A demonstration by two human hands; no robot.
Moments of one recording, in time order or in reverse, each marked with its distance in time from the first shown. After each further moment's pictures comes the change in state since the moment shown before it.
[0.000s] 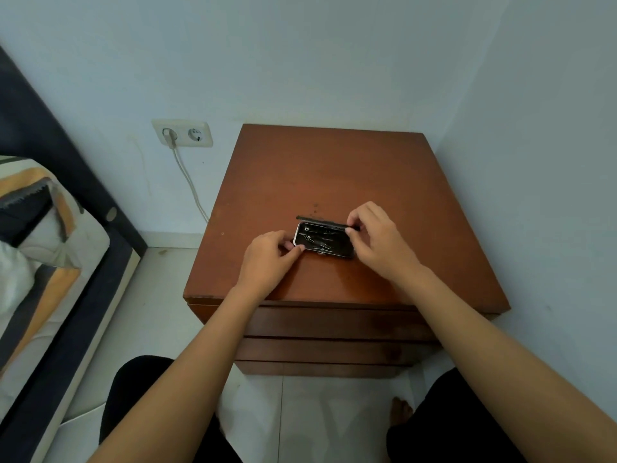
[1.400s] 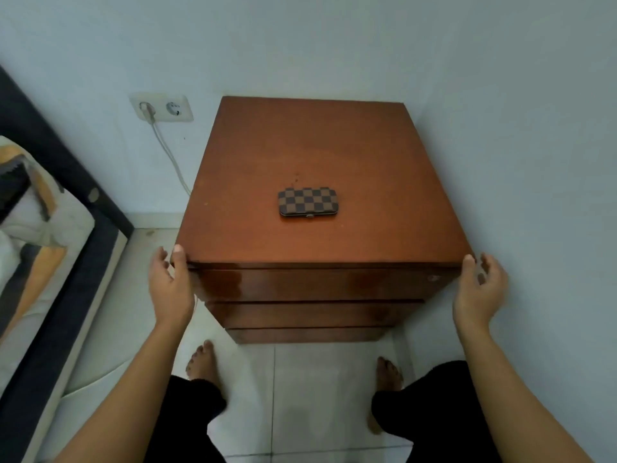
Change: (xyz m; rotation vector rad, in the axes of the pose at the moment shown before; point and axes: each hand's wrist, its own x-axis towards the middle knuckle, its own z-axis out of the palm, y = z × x) left_hand -0.102 -0.064 -0.041 -0.282 0.425 -0.468; right_hand -0.175 0.070 -0.040 0.157 0.805 0.901
